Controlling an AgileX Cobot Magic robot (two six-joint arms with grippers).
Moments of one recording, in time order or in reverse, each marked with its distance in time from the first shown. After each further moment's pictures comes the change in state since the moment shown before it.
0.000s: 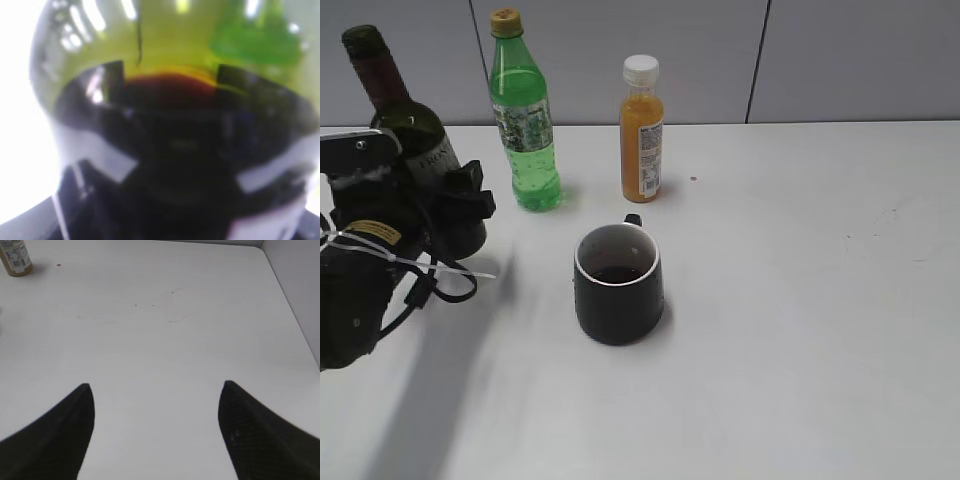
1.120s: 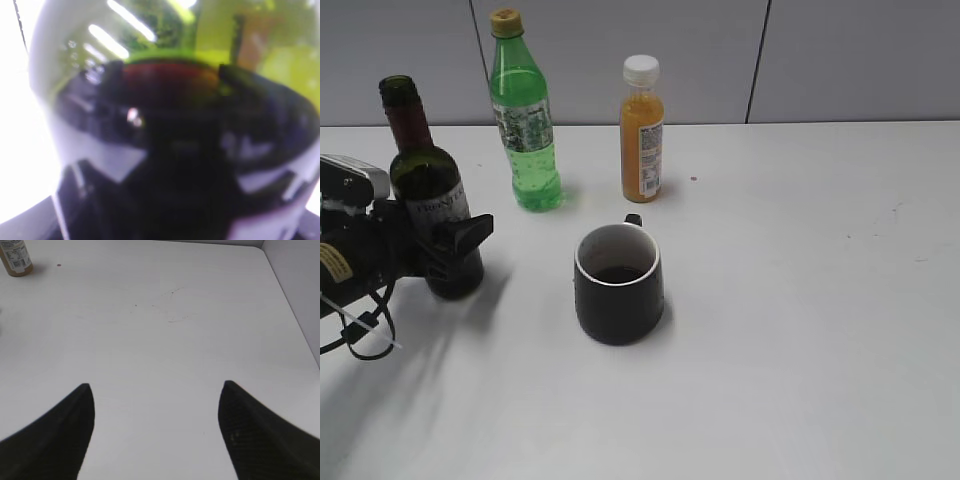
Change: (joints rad) left arm 0.411 0.110 0.026 0.962 -0.037 -0.136; right arm 0.000 0.000 0.000 0.000 0.000 0.000
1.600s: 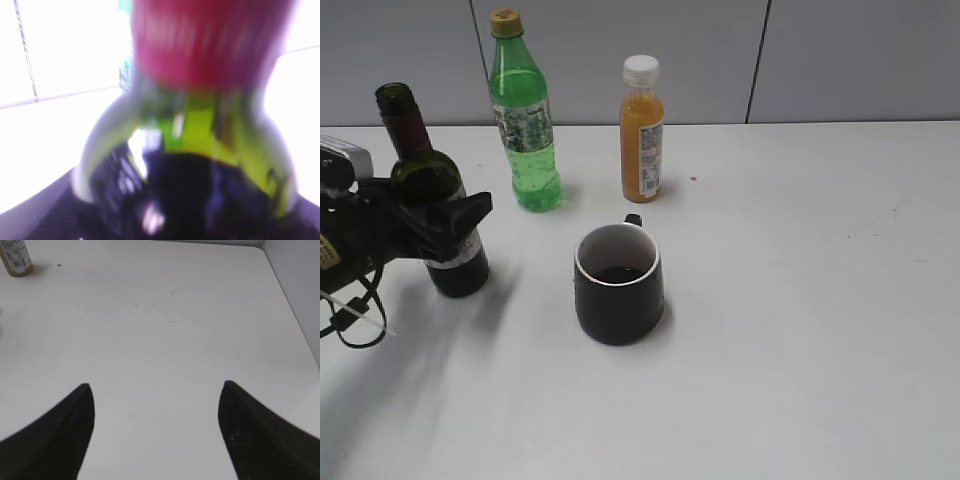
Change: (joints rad) left arm 0.000 -0.054 0.013 0.000 -0.033 -0.019; right arm 0.000 0.000 0.000 0.000 0.000 0.000
